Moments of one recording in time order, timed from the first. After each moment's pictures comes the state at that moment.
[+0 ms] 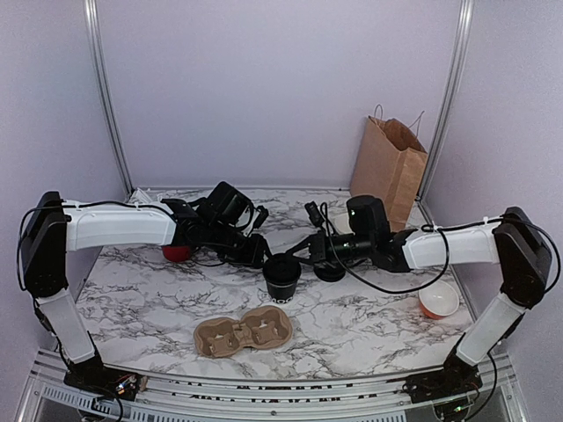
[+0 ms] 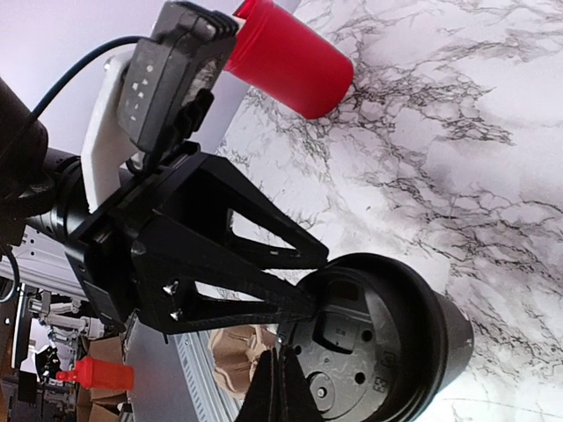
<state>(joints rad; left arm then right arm) -0.84 1.78 1.29 -0.38 0.22 -0.51 0.70 1.62 0.90 0.29 -0.64 0.70</state>
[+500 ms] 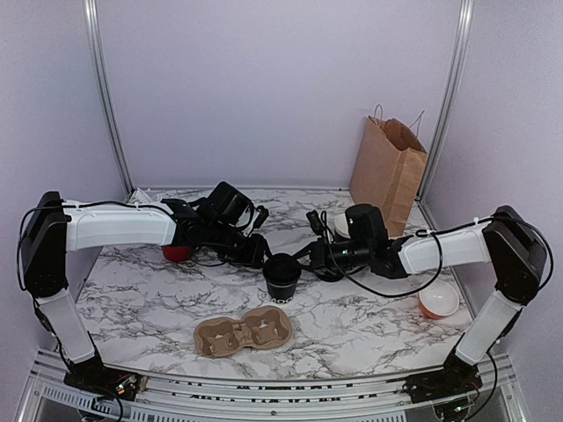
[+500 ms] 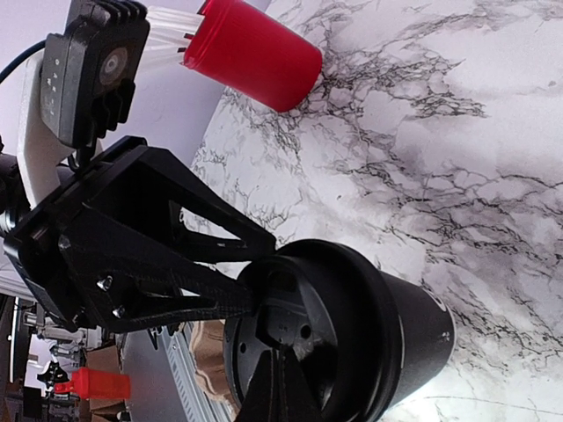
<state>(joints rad) -0.84 1.78 1.29 -0.38 0.22 -0.51 0.70 1.66 0.85 0.35 -0.60 0.73</state>
